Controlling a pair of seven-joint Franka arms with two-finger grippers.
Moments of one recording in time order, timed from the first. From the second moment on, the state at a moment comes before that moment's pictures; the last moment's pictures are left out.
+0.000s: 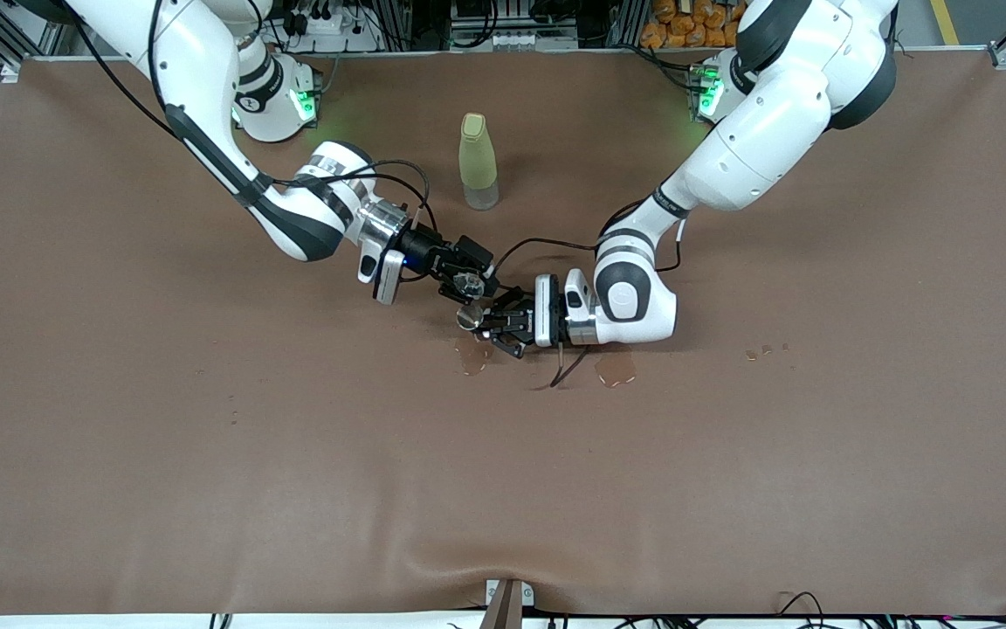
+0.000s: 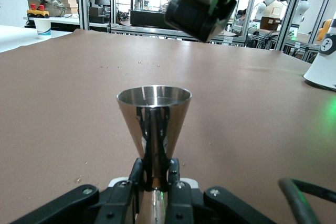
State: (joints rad) left arm -0.26 0.97 -0.44 -1.61 -1.62 2.35 2.48; right arm -0.13 0.53 0.83 -2.11 2.52 2.52 -1.87
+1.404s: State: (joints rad) left arm -0.25 0.97 -0.44 -1.61 -1.64 2.34 2.48; right arm -0.10 0.53 0.83 -2.06 2.53 2.62 -1.68
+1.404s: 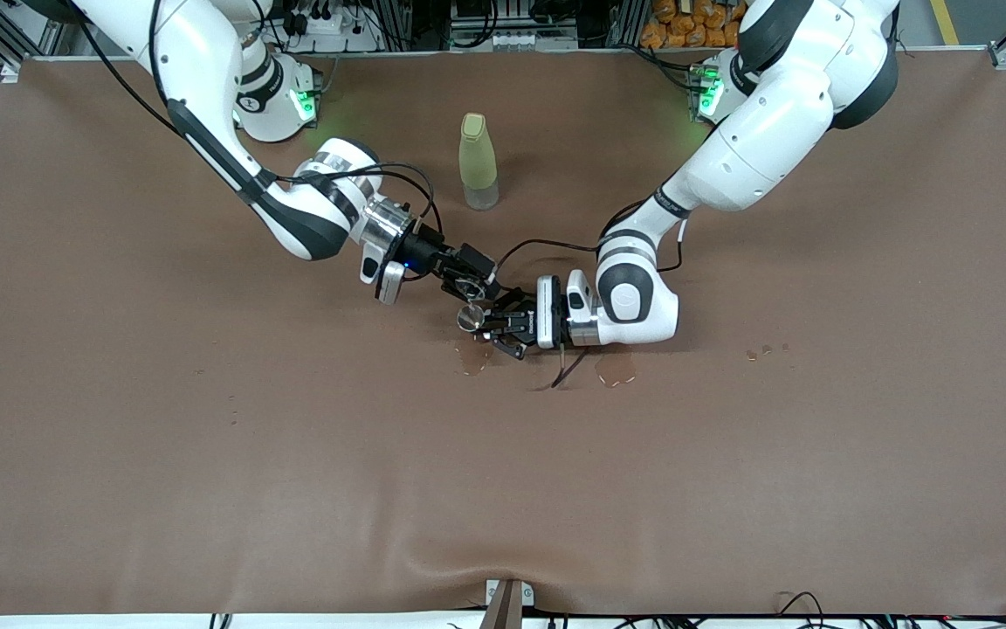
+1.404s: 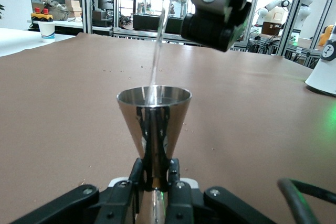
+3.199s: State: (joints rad) left arm -0.25 0.97 -0.45 -1.62 -1.67 2.34 2.48; right arm -0.10 0.53 0.83 -2.04 2.54 2.66 -1.48
